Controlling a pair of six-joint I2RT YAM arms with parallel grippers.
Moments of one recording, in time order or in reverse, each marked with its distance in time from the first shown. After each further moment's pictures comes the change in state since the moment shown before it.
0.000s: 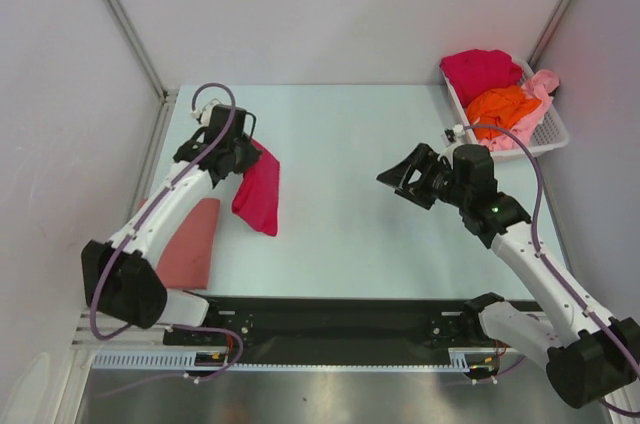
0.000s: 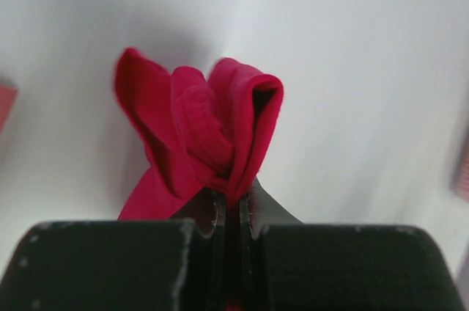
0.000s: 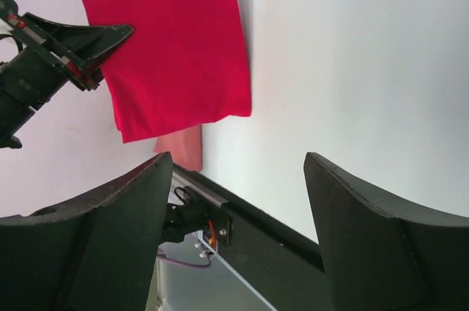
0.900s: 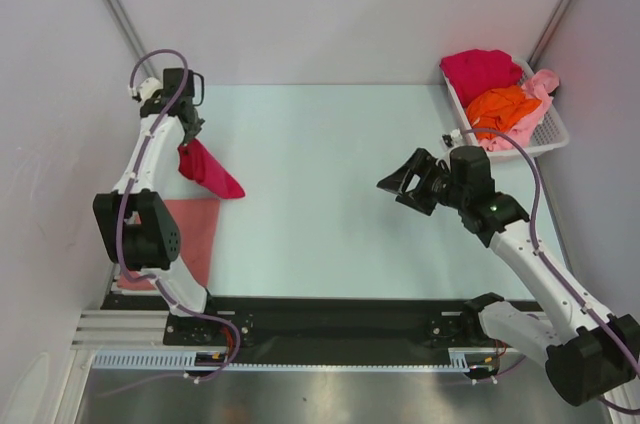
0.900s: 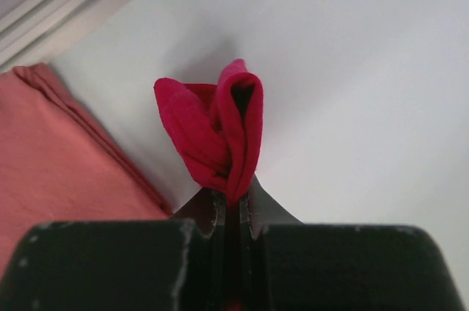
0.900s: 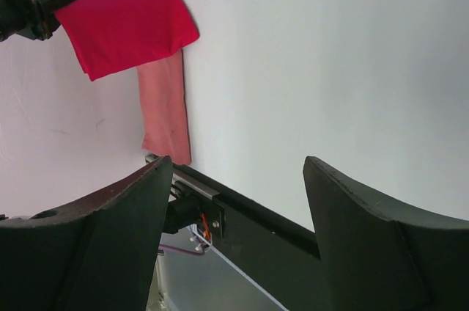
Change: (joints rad) left arm 0.332 0.381 0.390 -0.181 -0.276 0.063; right arm -0.023 -0.003 0.000 -0.094 -0.007 -0.013
